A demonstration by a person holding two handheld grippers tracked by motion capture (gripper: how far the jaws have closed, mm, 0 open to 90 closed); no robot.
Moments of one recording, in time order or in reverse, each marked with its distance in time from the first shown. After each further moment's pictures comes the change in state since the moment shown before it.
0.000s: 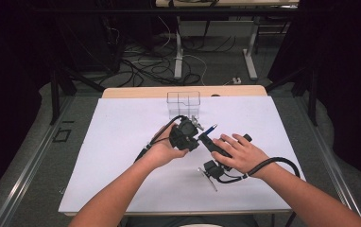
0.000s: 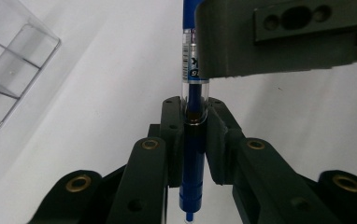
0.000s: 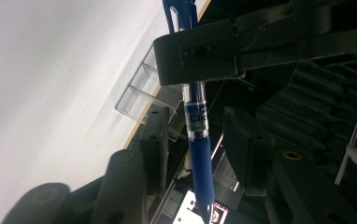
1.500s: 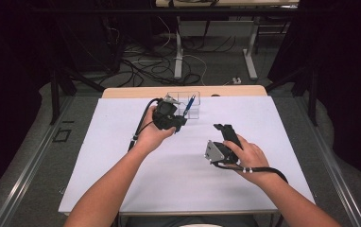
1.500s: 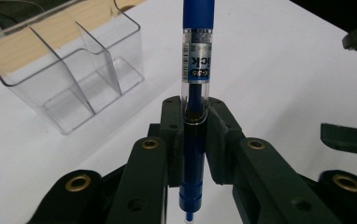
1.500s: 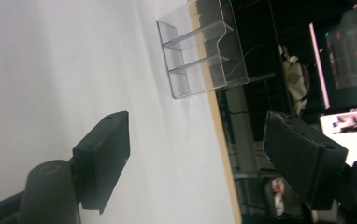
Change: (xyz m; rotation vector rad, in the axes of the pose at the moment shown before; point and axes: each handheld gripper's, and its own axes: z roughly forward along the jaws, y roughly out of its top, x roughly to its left) left arm 0.068 -0.018 -0.019 -0.275 0.067 -0.297; right arm 0.005 -0.029 0.009 0.106 0.144 0.861
